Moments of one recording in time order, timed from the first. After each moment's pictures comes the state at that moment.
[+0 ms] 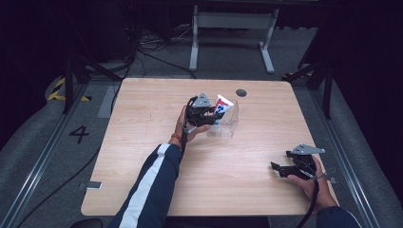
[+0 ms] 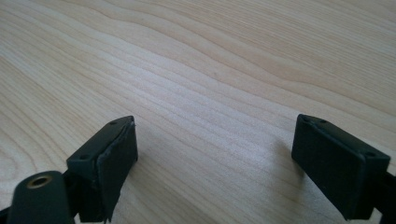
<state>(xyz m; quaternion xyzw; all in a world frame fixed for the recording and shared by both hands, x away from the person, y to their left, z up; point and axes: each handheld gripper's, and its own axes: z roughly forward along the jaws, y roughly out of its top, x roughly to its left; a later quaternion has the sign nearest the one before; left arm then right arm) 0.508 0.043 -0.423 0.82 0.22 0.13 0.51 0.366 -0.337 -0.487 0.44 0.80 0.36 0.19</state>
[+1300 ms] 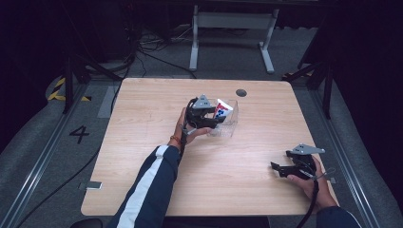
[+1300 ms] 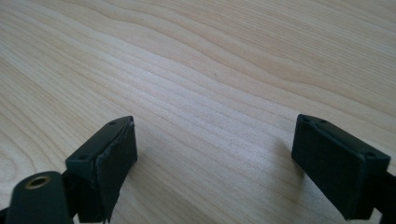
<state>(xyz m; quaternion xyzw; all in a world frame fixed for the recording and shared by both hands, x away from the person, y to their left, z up) 0.501 0.041 -0.419 0.82 0.22 0.12 0.51 0.367 -0.337 -0.487 0.43 0.81 0.35 0.19</state>
